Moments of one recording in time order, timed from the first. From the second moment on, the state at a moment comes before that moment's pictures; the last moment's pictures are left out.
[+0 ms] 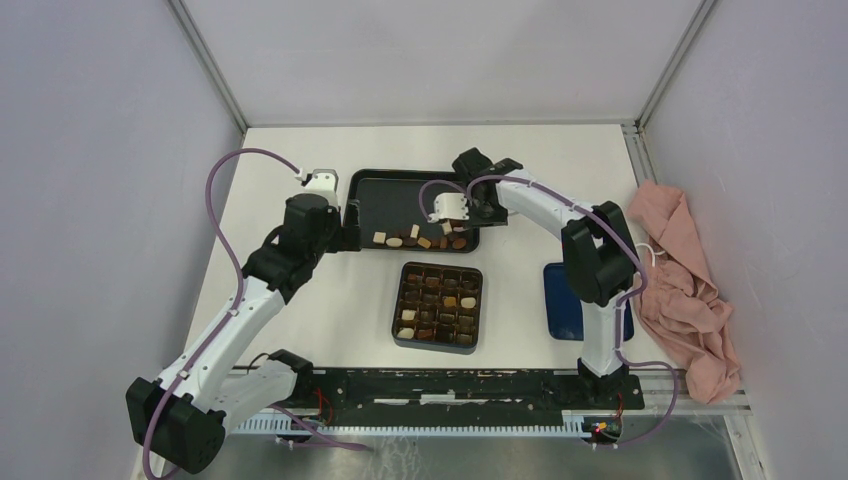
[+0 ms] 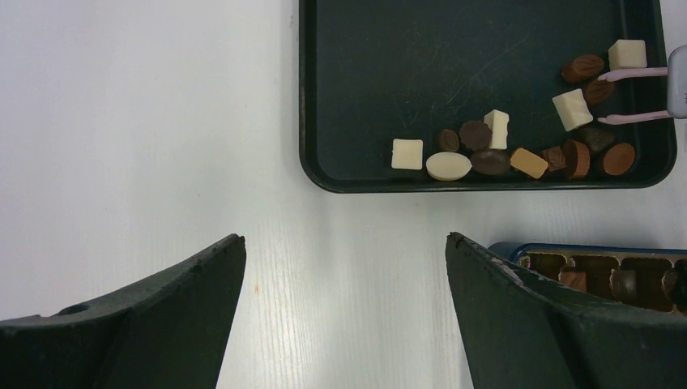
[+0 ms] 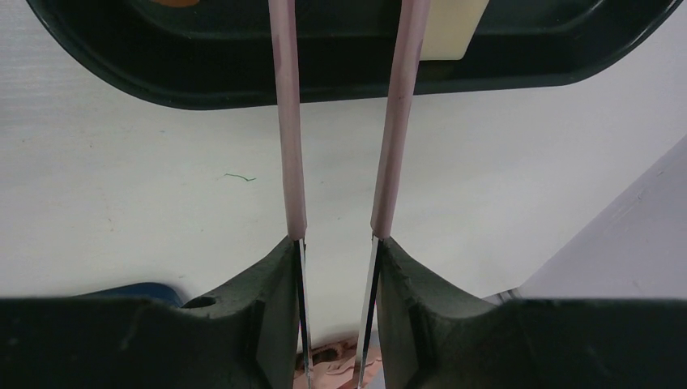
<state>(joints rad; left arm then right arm) -0.40 0.98 0.85 -0.46 -0.28 -0.19 0.56 2.01 1.60 -0.88 0.19 -1.10</state>
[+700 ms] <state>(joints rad) -0.40 0.98 0.85 -0.46 -0.28 -0.19 0.59 2.00 1.61 -0.91 0.19 -1.11</state>
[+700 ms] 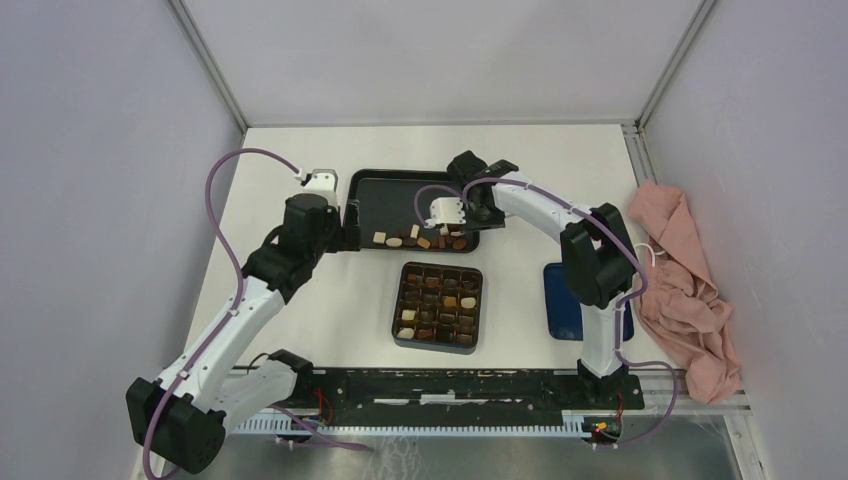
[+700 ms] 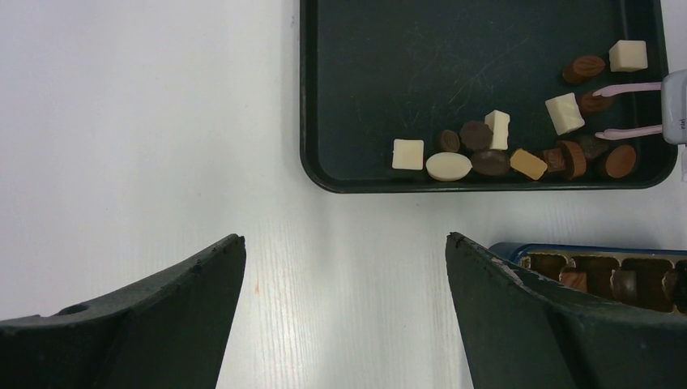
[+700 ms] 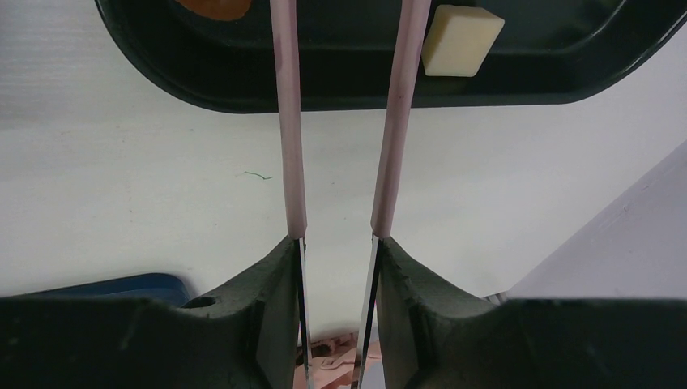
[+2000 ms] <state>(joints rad) -0.40 0.97 0.85 -0.46 -0.27 -0.19 0.58 2.07 1.67 -0.96 0.19 -1.11</state>
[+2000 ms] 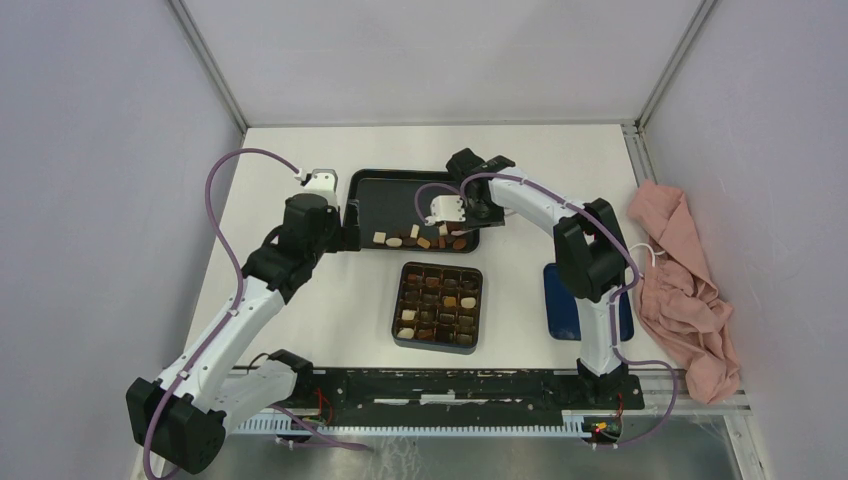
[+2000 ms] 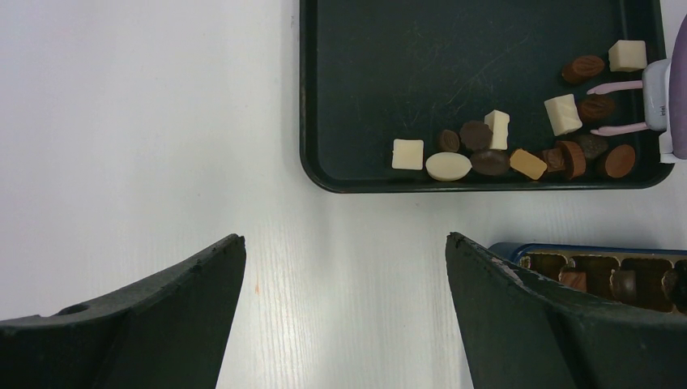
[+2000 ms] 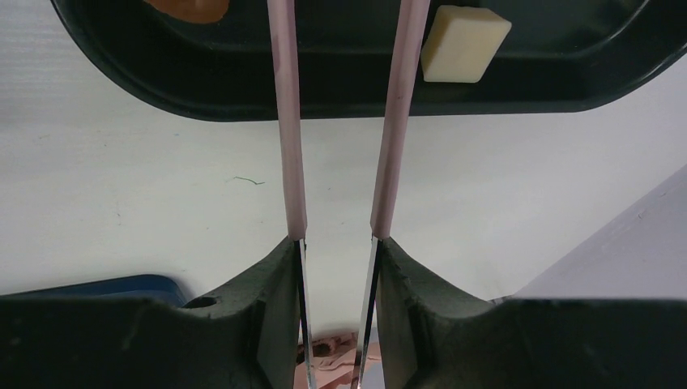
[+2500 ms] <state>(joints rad) -0.40 0.97 0.85 -0.46 -0.27 -0.19 0.58 2.08 1.70 -0.97 0.21 -1.11</state>
